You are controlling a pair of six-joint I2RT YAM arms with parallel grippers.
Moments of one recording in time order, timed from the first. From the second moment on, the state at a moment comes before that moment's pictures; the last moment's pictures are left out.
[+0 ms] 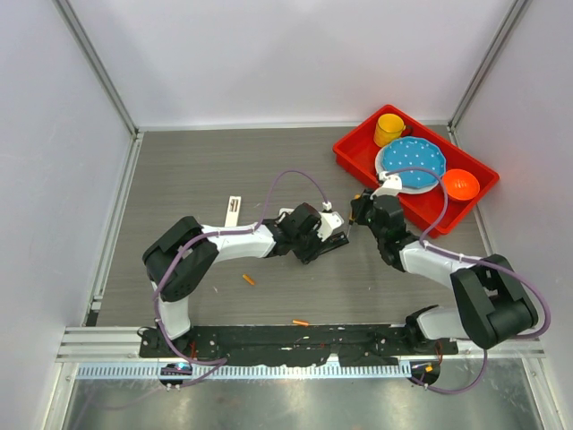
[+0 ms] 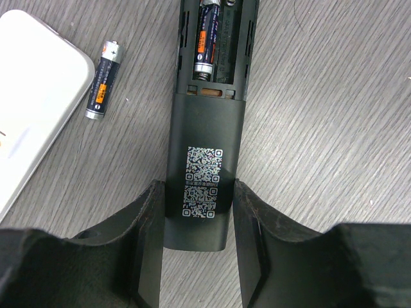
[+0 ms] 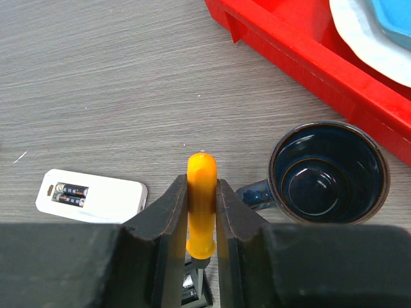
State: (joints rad) left arm -0.94 1.86 1.09 -0.11 0.08 0.08; right arm 0.39 1.33 0.49 0.51 0.21 0.39
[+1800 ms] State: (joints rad) left arm -0.94 1.87 1.11 -0.14 0.07 0.08; right arm 0.40 1.41 0.49 0.62 0.26 0.44
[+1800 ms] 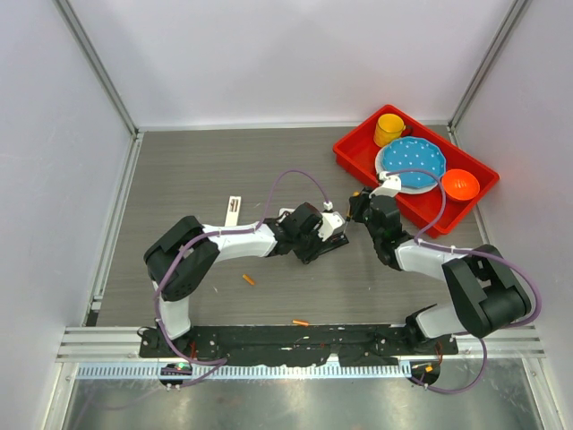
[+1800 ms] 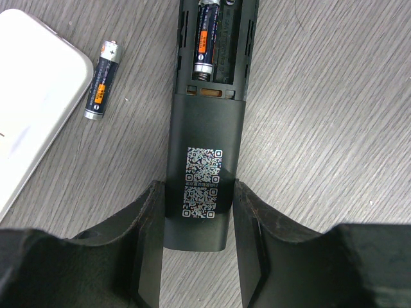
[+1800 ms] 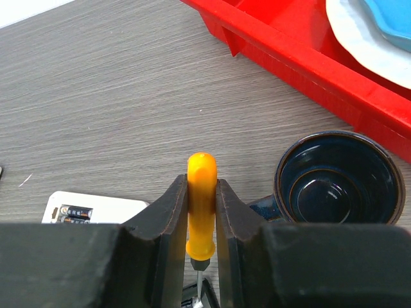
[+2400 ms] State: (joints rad) left arm -0.94 1.87 1.12 -0.14 0.07 0.08; right arm 0.44 1.41 0.49 0.62 0.31 0.39
